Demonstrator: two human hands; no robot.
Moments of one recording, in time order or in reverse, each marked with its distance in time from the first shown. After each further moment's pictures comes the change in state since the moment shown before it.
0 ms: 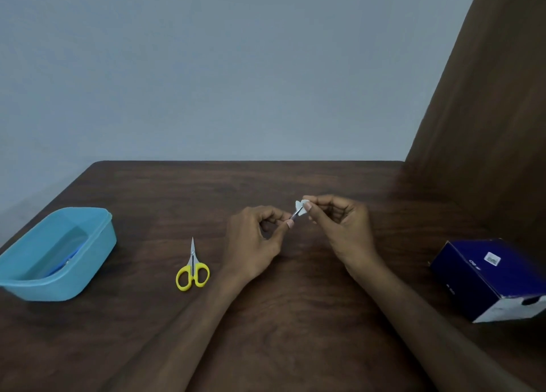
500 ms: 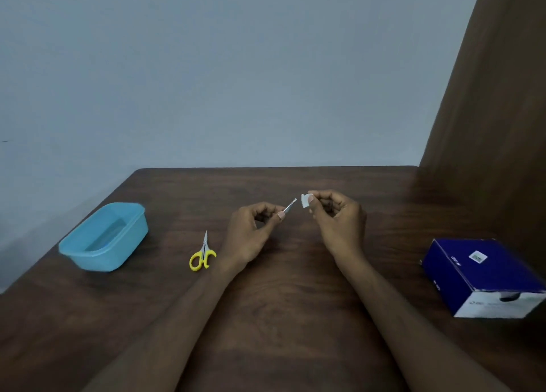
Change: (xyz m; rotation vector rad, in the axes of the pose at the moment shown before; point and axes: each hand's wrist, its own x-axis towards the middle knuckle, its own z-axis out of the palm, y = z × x) left_hand -0.004 0.003 -0.004 -0.089 -0.015 -0.127; right_hand 0.002 0.001 -0.003 -0.088 0.126 -0.040
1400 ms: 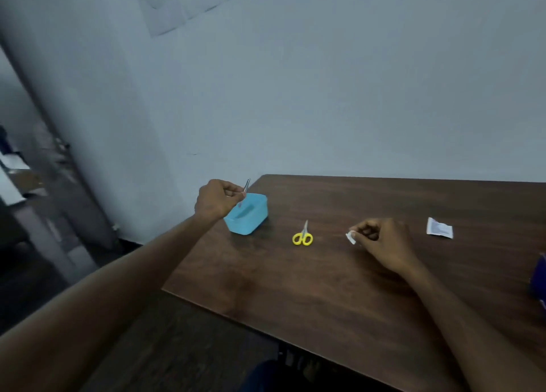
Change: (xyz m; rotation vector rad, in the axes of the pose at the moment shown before) left_hand -0.066 0.045 -0.250 0.641 0.434 -0.453; right_hand -0.045 -0.022 0.007 -0.244 -0.585 -0.186
